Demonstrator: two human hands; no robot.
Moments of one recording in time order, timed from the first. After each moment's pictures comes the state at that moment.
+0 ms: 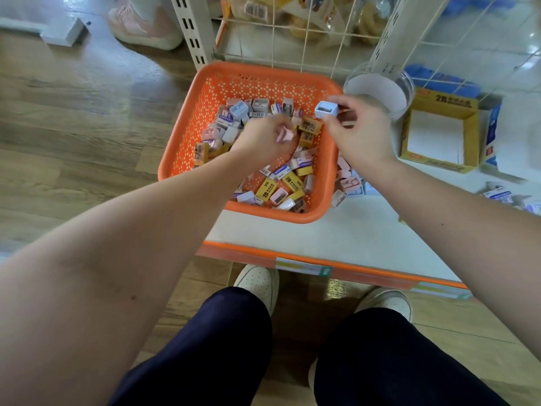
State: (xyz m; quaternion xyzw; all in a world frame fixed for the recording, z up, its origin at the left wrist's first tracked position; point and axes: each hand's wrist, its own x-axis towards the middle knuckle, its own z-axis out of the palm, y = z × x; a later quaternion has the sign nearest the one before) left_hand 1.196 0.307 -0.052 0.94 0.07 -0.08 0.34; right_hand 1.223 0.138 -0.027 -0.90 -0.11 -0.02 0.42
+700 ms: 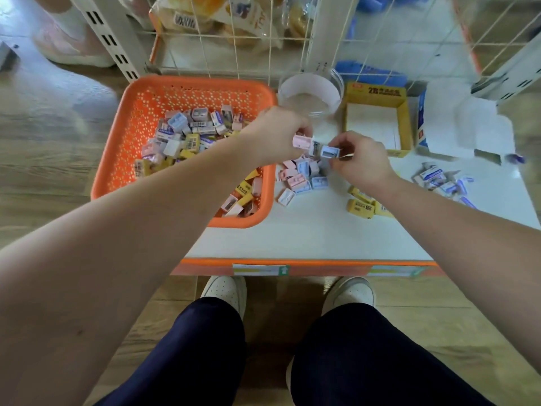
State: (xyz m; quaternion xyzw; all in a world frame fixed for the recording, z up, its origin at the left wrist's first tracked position) left_hand 1.228 0.212 -0.020 0.96 -0.20 -0.09 0.17; right_hand 1.214 0.030 -0.054 -0.94 -0.02 0.08 0.33
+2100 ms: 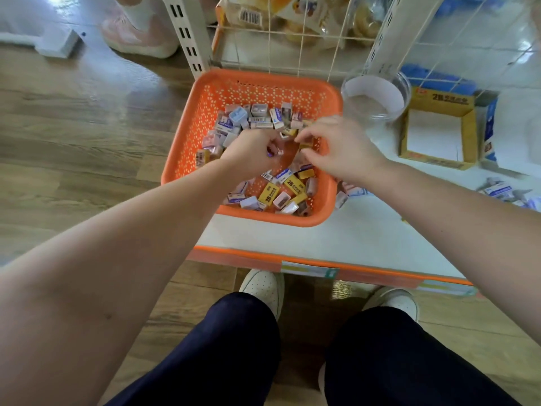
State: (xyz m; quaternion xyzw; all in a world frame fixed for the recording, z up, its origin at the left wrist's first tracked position) left_hand 1.190 0.331 -0.062 0.96 0.01 -0.11 0.26; right_hand 1.214 0.149 -0.026 -0.91 -0.35 0.04 0.23
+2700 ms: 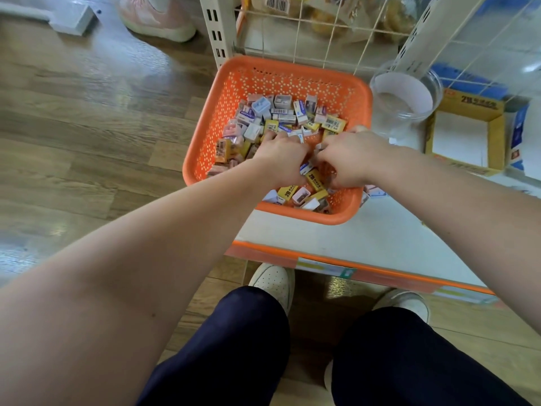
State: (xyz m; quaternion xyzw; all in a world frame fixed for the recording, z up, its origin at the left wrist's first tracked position) left_hand 1.182 0.316 -0.070 0.98 -0.09 -0.17 0.04; right_hand 1.216 0.179 -0.025 -0.86 -0.43 0.19 -0.19
